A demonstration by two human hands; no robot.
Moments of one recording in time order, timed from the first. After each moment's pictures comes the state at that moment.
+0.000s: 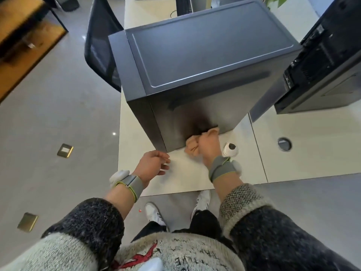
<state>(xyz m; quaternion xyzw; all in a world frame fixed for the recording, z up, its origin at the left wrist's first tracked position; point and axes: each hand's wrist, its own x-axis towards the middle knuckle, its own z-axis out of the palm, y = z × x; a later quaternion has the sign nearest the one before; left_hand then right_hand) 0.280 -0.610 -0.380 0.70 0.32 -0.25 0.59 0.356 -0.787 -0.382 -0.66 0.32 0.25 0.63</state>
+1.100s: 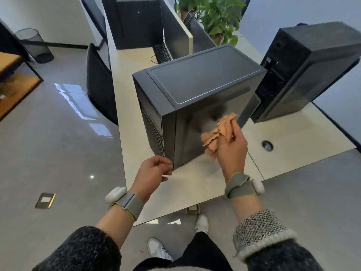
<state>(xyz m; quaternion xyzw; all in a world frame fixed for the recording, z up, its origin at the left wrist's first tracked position) 0.262 -0.553 -0.311 0.74 0.16 -0.19 0.63 0.291 -0.777 -0.288 -0.76 0.23 -0.18 0.58</state>
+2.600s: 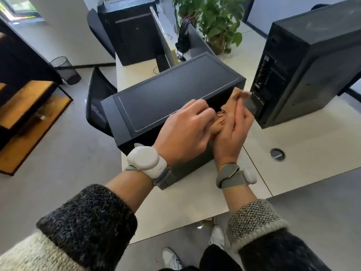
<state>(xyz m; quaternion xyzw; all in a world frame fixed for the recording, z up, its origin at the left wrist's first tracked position) 0.361 -0.718 -0.175 0.90 -0.37 0.17 0.17 0.378 -0.847 -0.285 -0.69 0.13 -0.37 0.61</state>
